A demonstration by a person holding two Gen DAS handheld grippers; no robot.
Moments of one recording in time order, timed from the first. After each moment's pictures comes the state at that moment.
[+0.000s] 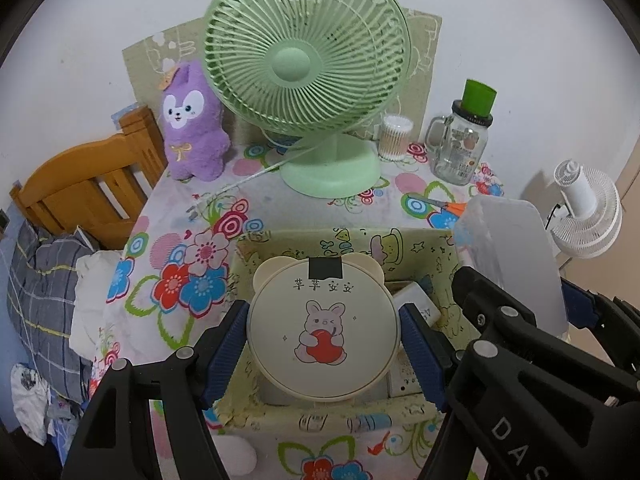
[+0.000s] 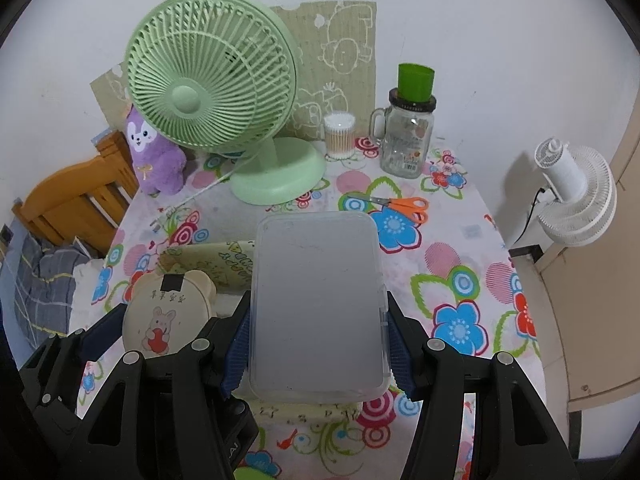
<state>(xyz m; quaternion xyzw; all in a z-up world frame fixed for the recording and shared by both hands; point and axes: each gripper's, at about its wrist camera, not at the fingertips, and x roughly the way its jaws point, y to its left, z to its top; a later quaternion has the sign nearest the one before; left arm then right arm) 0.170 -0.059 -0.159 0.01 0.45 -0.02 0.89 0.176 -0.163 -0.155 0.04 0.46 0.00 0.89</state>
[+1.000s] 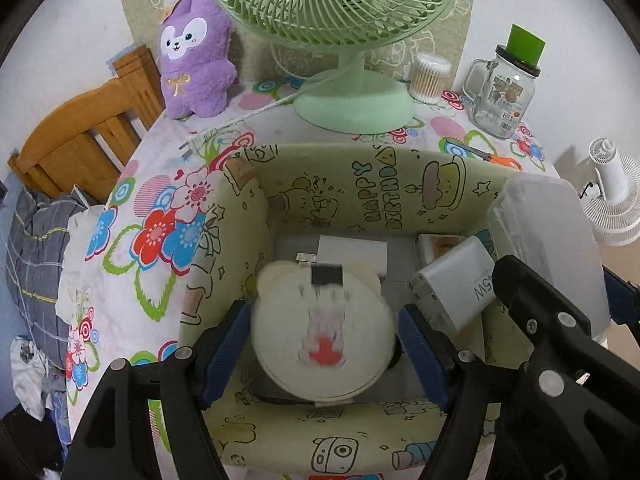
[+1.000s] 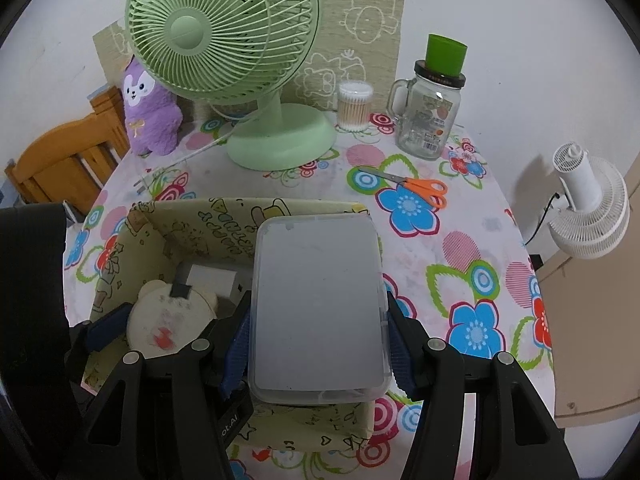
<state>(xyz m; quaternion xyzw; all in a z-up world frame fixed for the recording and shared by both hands) 0.189 -0.049 -0.222 0.00 0.52 0.01 0.86 0.186 -0.151 -0.199 -0.01 0.48 0.01 0.88</state>
